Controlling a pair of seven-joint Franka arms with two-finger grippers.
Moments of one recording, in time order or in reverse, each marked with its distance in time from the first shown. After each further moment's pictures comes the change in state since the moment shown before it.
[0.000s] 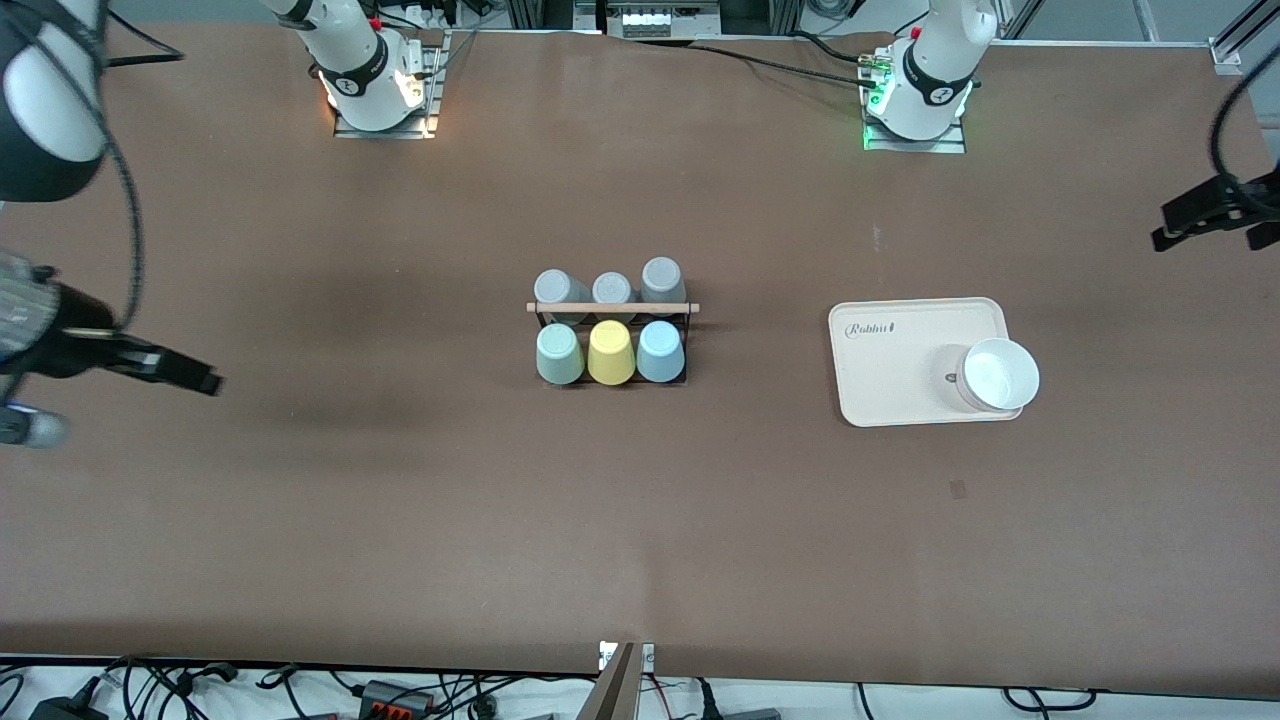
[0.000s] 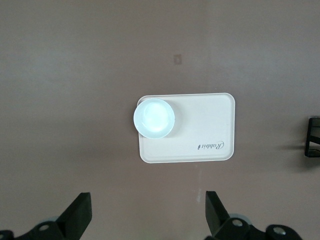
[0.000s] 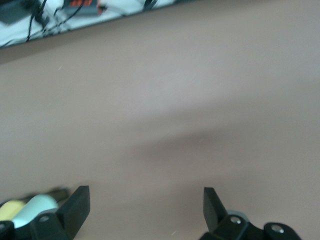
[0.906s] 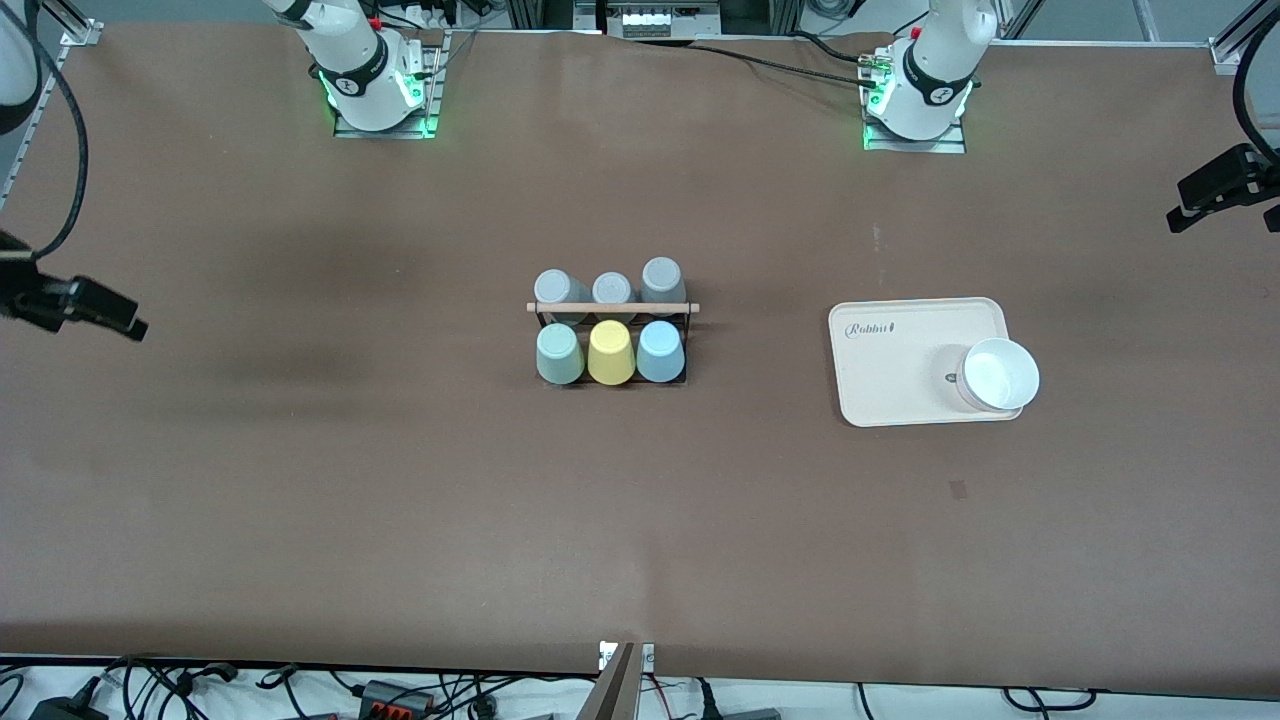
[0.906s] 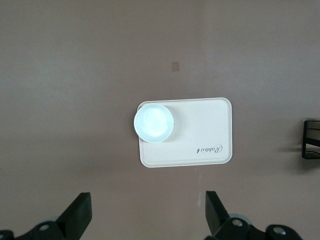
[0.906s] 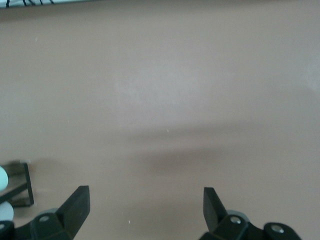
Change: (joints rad) left arm 0.000 -0.086 -0.021 -0.079 0.000 0.052 0.009; right arm -0.069 -0.278 0.001 -0.398 -0.026 0.105 -0.201
